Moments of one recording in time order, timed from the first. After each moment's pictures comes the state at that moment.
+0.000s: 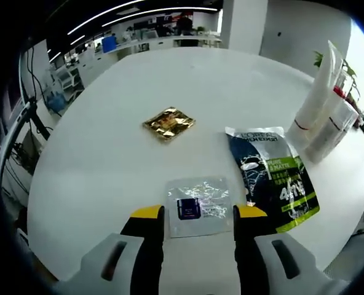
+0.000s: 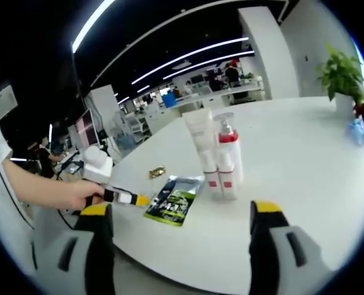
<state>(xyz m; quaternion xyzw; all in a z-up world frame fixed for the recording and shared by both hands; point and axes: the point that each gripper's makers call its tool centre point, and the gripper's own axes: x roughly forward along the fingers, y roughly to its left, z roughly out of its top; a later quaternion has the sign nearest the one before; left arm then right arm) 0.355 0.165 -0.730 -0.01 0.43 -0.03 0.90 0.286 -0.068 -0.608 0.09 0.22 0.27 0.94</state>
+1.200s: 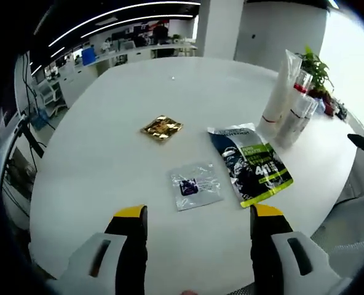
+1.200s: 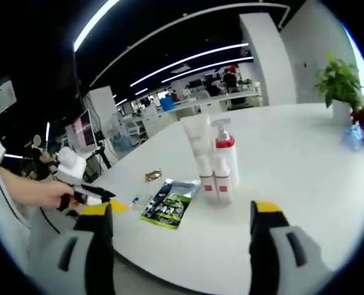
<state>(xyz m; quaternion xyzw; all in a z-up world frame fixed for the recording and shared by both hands) 0.317 0.177 -0.698 0.00 0.40 -0.13 0.91 0.286 -0.073 -0.603 0.08 0.20 0.25 0.94</state>
